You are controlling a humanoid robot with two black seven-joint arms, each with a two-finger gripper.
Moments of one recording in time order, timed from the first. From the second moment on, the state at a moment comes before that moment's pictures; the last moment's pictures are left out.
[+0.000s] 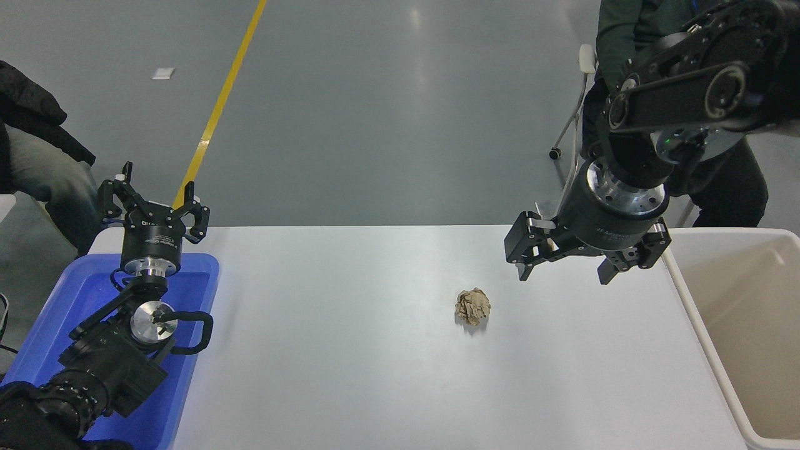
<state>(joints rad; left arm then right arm) -0.69 0.18 -0.83 -0.29 -0.15 -0.55 -0.64 2.40 -0.01 -1.37 1.57 0.28 0.71 -0.11</state>
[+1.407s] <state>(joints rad) -0.69 0.18 -0.83 -0.29 -0.15 -0.55 -0.64 2.07 0.00 -1.30 1.35 0.28 0.34 -0.11</state>
